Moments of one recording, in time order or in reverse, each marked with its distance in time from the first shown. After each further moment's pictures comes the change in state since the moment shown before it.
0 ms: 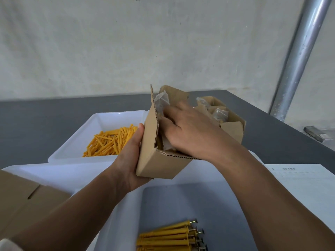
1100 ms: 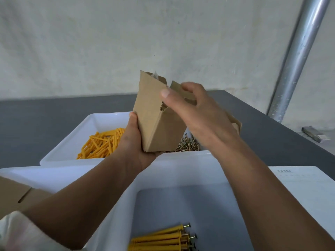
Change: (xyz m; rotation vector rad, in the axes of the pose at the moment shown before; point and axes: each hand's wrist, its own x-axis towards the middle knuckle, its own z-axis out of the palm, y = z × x) left_hand 0.022 0.005 0.028 -0.220 0.187 -0.061; right_hand -0.004 0.016 -0.025 0.444 0.212 0.301
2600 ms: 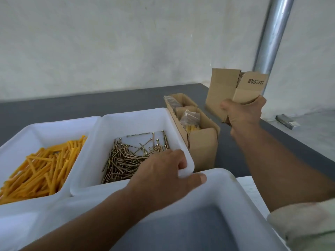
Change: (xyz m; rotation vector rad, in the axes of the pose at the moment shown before) left_hand 0.037 -0.084 0.066 1.783 -0.356 0.601; right_hand 0.149 0.197 -0.096 0.353 0.815 0.381
